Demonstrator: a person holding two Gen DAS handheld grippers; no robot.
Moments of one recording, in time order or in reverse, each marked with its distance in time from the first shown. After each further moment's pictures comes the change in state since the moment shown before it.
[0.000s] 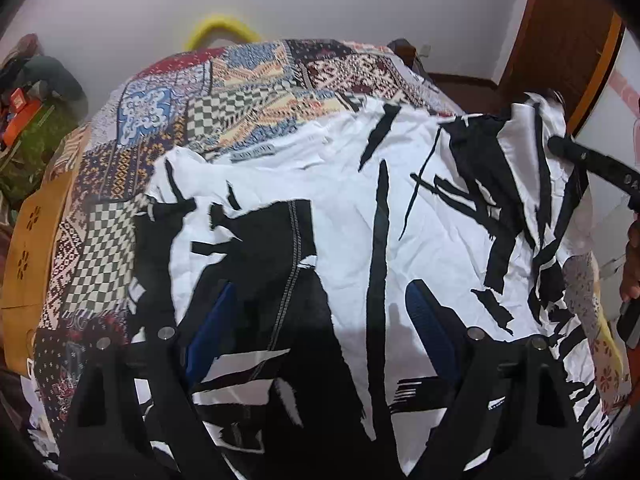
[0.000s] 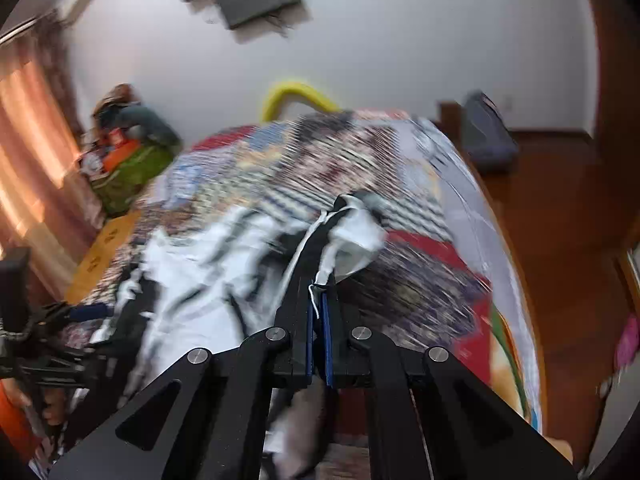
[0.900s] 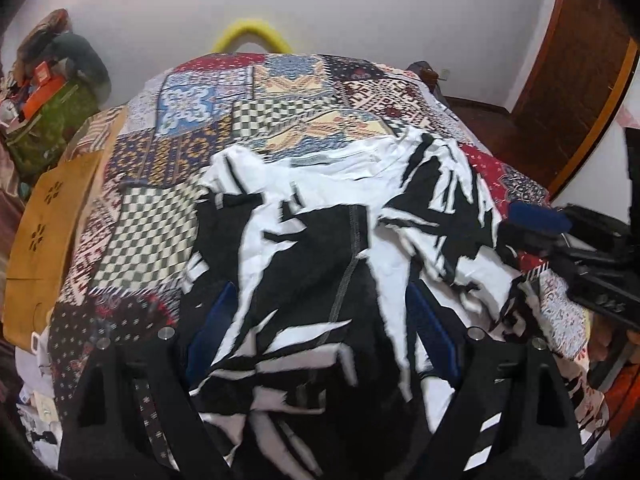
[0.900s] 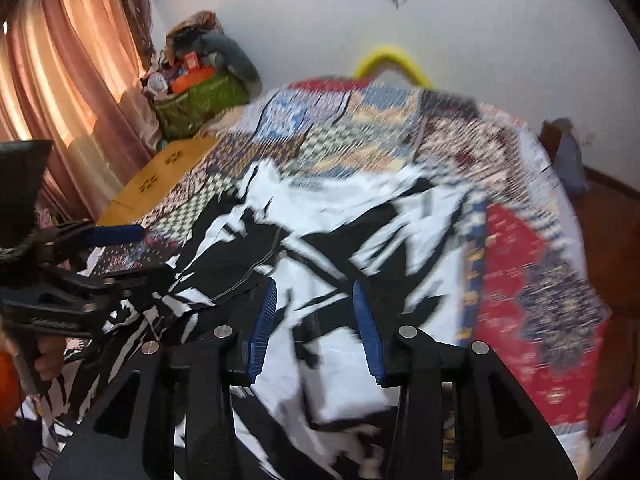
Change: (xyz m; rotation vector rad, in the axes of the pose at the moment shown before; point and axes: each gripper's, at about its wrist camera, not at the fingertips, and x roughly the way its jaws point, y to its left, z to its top) left arm -0.035 0.041 -0.007 -0.091 -0.034 -0.002; right arm 0.036 0.109 -0.015 -0.229 0.141 0.124
